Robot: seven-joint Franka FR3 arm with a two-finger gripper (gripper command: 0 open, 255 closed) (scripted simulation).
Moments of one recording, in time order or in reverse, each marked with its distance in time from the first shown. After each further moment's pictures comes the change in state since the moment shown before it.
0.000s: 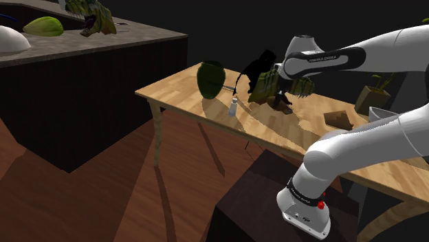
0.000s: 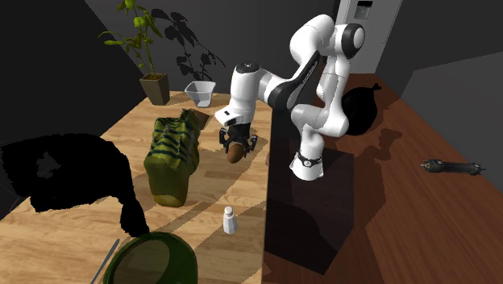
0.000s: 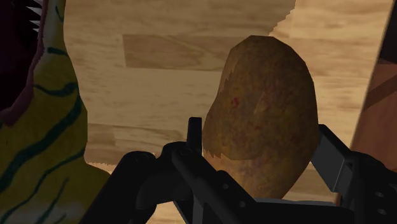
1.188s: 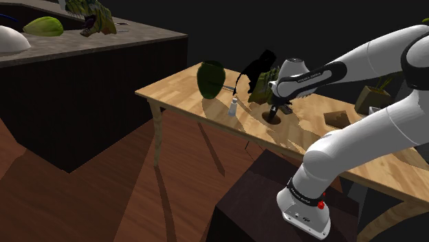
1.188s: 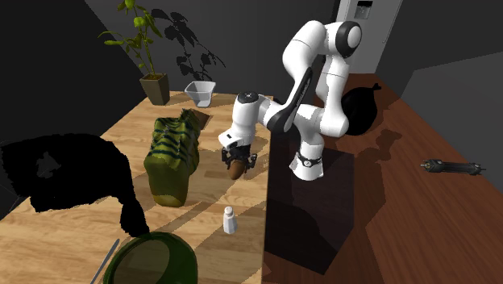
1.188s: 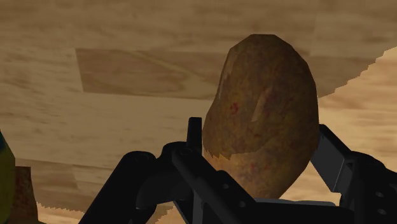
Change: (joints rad) arm -0.009 0.145 -0.074 -0.149 -0.056 0.292 0.027
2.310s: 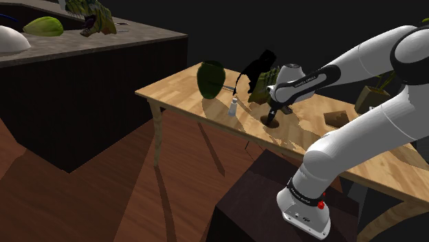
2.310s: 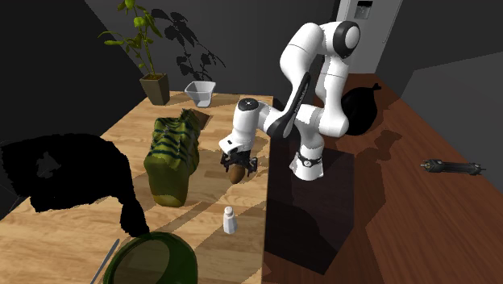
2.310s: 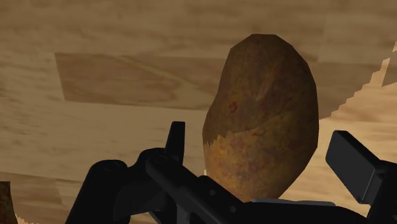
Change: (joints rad) arm 0.004 0.065 -0.020 -0.027 -0.009 0.090 0.008
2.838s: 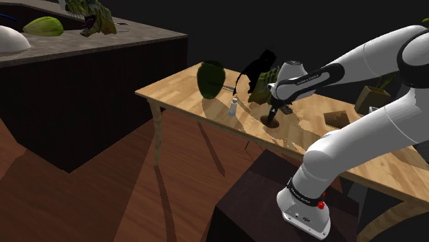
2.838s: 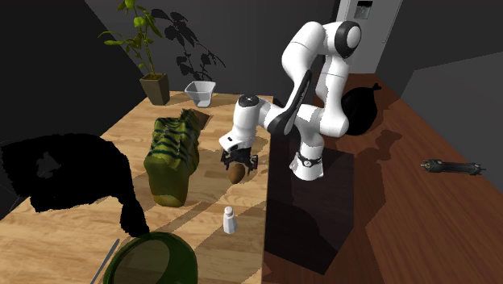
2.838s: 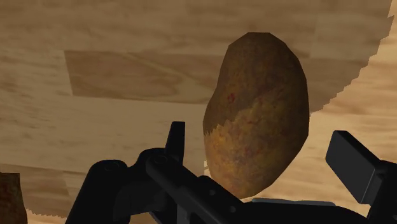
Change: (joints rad) arm -0.004 -0.041 0.014 0.009 0.003 -0.051 0.000
